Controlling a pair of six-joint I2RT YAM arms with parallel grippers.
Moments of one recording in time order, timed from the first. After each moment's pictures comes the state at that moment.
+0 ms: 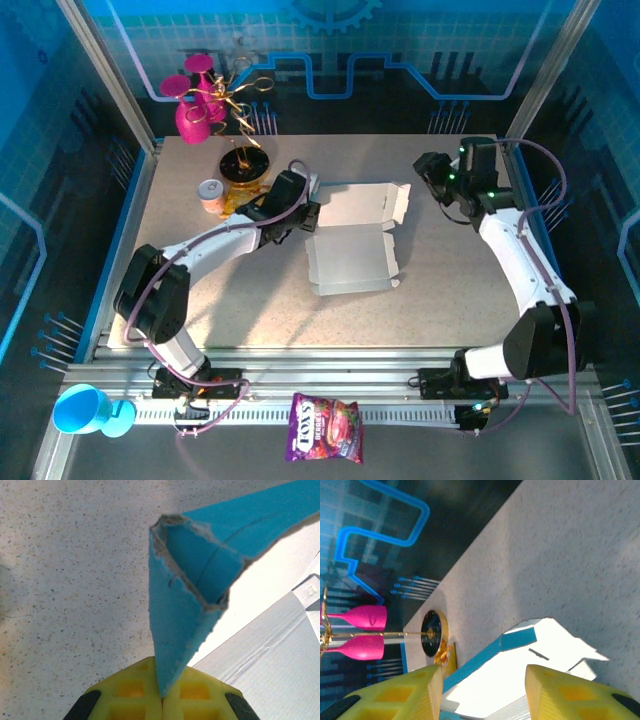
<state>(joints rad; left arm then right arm) -0.53 1.66 1.20 -0.28 -0.06 -0.24 0.11 1.40 1.27 -0.46 -0.23 0.97</state>
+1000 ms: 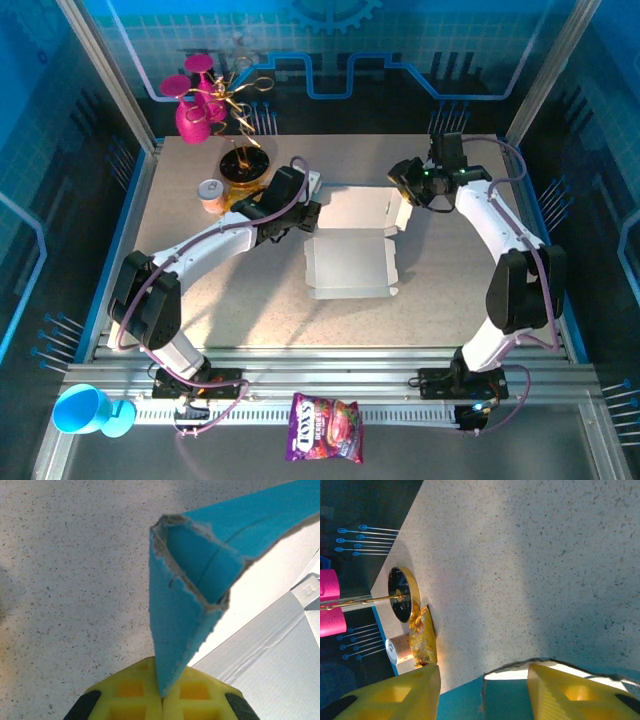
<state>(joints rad) -0.55 1.63 1.25 -0.39 -0.02 -0.21 0.14 1.67 1.41 -0.58 -0.36 0.97</state>
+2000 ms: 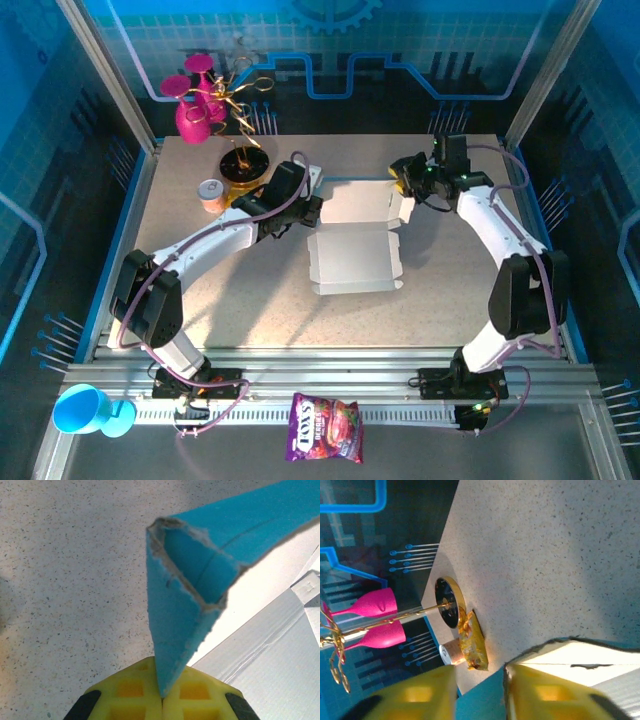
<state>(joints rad) -0.55 1.64 1.30 -0.40 -0.02 -0.22 0.14 1.62 1.34 -0.41 -0.41 1.22</state>
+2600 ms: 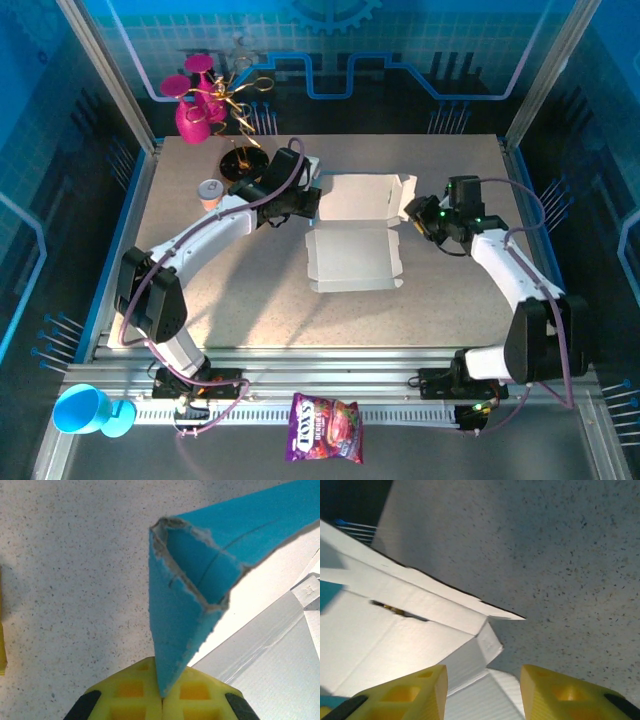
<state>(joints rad) -0.52 1.68 1.46 -0.61 0.01 -0.27 0.09 1.38 0.95 -0.39 -0.35 0.92</state>
